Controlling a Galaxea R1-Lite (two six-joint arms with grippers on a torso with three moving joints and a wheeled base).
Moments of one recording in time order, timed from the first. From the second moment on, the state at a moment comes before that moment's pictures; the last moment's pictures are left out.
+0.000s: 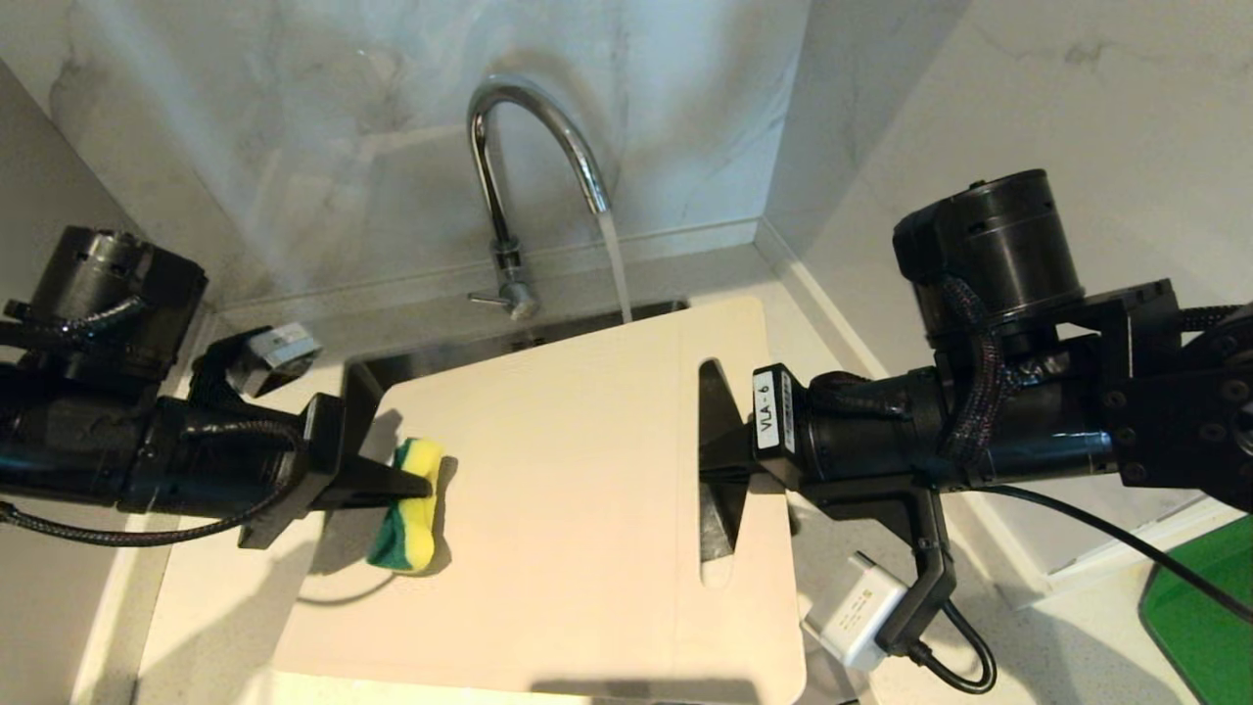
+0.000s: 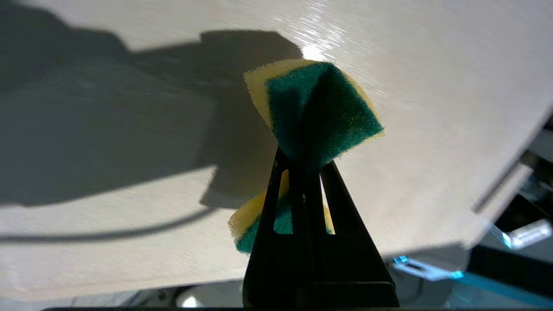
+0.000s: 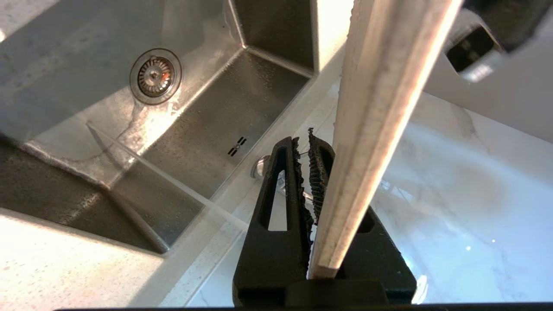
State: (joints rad) left arm -0.43 1.50 -1.09 0.27 -0.41 -0.69; right arm 0.51 1.55 -1.19 0.18 0.53 -2.46
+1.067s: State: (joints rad) left arm -0.02 1.47 -0.99 0.13 -0.55 -0.58; right arm 0.50 1.58 -1.21 0.18 0.49 -2.44
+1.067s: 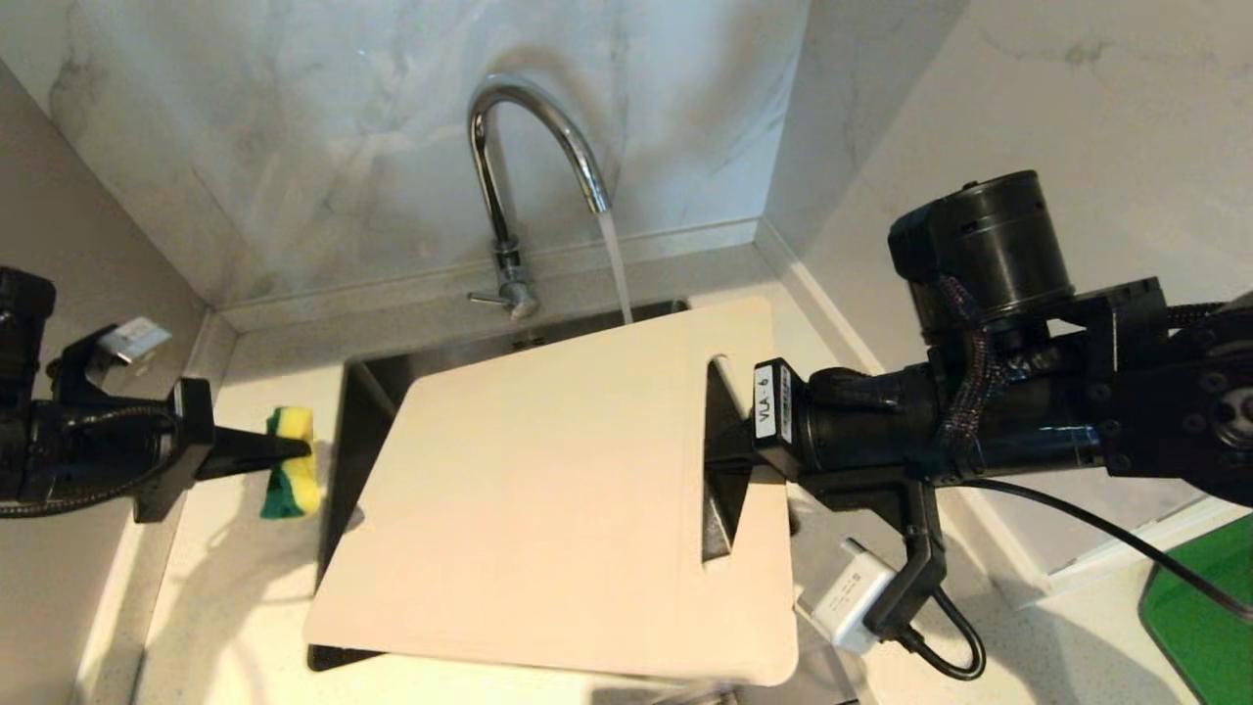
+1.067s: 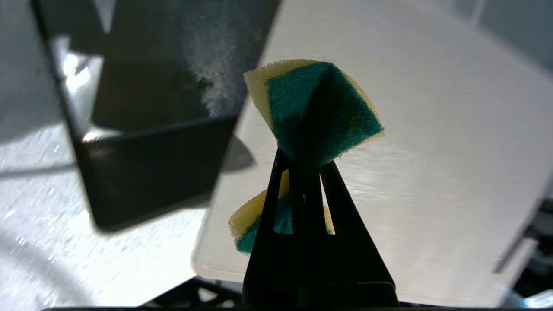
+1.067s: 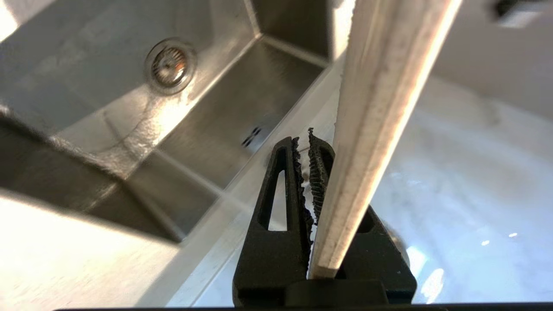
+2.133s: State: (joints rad) left arm -0.26 1.50 -1.34 0.22 -0.60 -0.70; right arm 0.47 2.06 -1.97 0.60 0.33 -2.51
